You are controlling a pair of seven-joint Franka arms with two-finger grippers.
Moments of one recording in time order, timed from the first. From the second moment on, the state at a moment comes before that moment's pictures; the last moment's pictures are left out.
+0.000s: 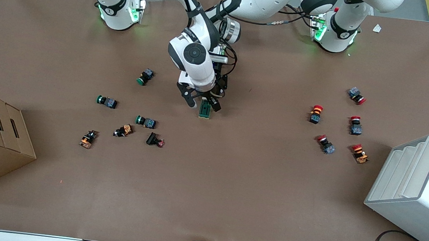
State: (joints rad) left arm -0.97 0.98 -0.42 -1.81 1.98 1.67 -2.66; right arm 0.84 0.55 0.01 -1.95 0.16 2.60 1.66
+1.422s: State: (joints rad) left arm -0.97 0.98 -0.41 -1.80 1.98 1.67 -2.66; right arm 0.76 0.58 -0.01 -1.83 0.17 2.60 1.66
